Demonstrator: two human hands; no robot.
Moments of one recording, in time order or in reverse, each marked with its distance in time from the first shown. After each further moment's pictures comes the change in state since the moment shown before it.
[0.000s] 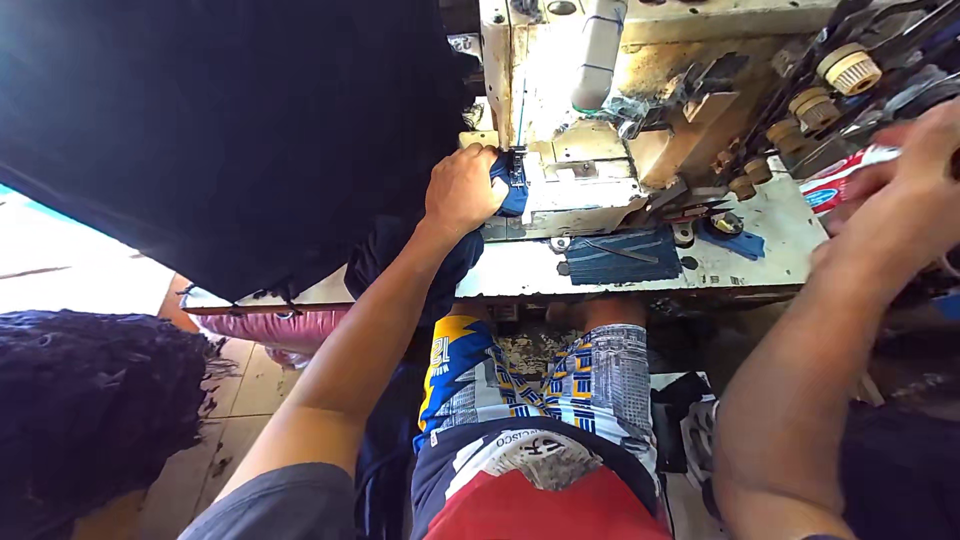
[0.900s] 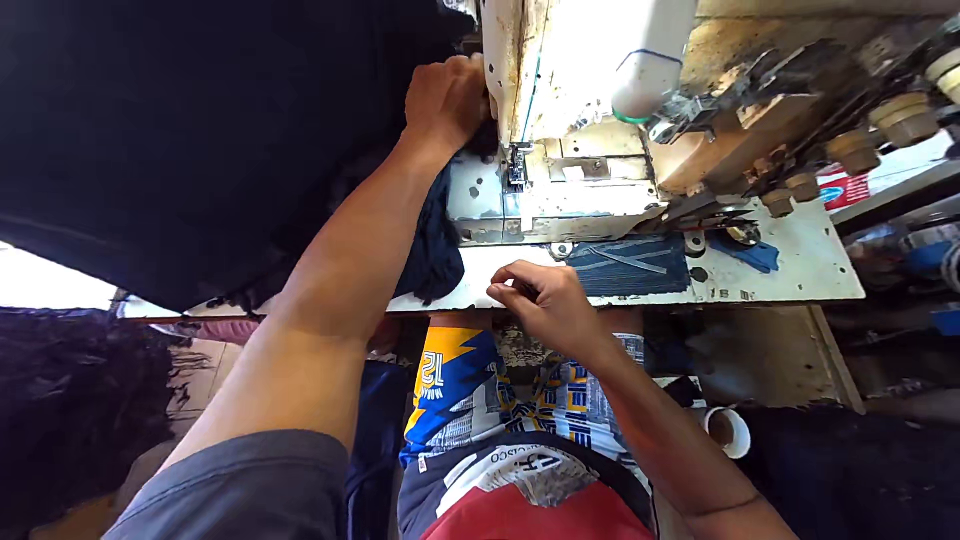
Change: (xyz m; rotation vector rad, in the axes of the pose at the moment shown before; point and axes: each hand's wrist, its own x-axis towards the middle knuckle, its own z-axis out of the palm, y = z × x) left_hand 0.097 -0.031 -0.003 0.120 -0.063 -0.034; right_hand -0.189 0.003 0.150 0.003 -1.117 -0.208
